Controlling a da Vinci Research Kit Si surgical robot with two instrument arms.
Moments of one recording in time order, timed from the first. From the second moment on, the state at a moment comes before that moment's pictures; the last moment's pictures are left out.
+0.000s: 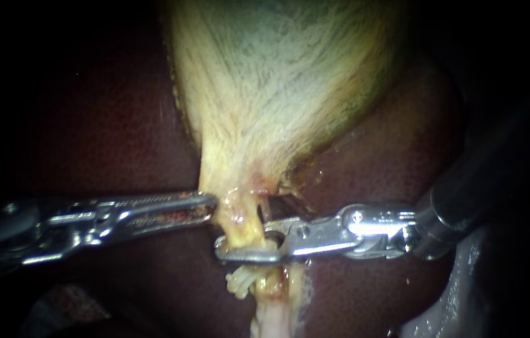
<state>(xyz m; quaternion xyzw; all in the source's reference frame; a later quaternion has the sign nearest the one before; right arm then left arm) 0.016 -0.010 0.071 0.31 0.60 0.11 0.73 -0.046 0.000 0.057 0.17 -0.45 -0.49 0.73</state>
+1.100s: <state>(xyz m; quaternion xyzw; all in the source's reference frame) 0.007 -0.008 0.070 0.29 0.59 0.16 0.74 -0.045 0.000 0.057 0.17 -0.45 -0.49 0.73</state>
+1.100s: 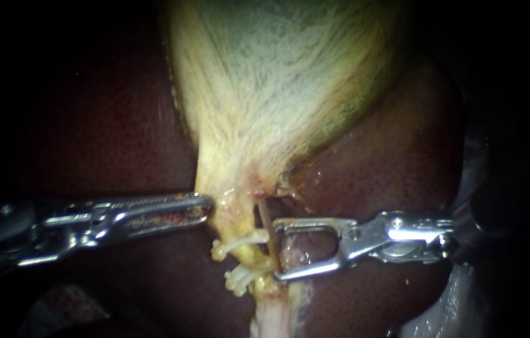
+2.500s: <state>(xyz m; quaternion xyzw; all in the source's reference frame) 0.004 -0.006 0.068 0.25 0.60 0.13 0.75 -0.049 -0.001 0.062 0.17 -0.43 -0.49 0.74</state>
